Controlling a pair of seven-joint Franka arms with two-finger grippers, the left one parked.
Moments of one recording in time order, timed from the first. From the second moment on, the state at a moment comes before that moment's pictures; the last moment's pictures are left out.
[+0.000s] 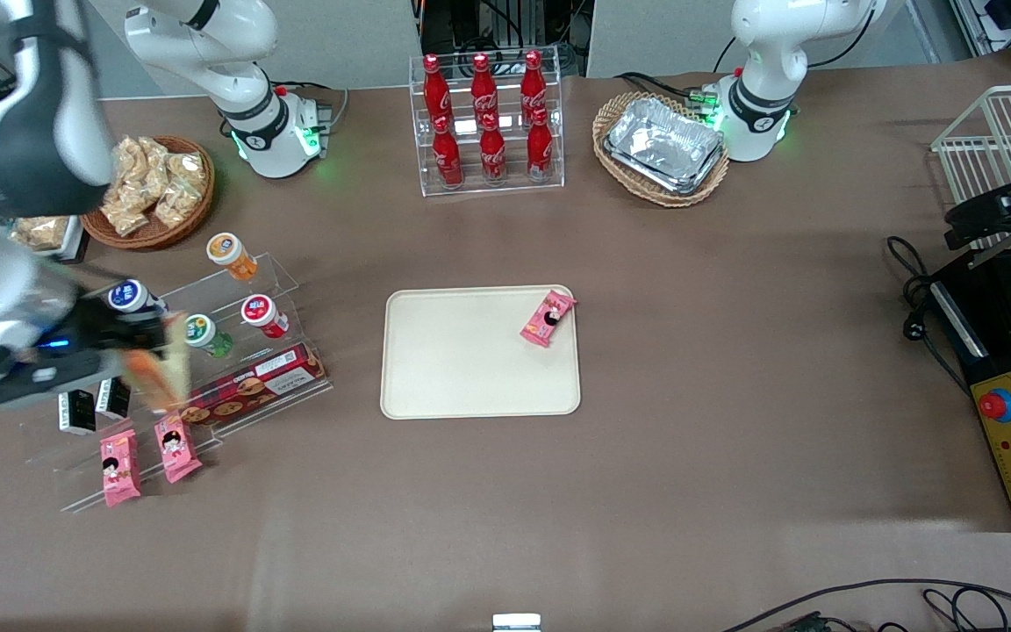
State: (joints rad) arm 0.10 0.16 0.01 -1.59 0.03 1.75 -0.24
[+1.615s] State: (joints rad) arm 0.67 0.57 0.01 -1.59 -0.07 2.14 -0.72
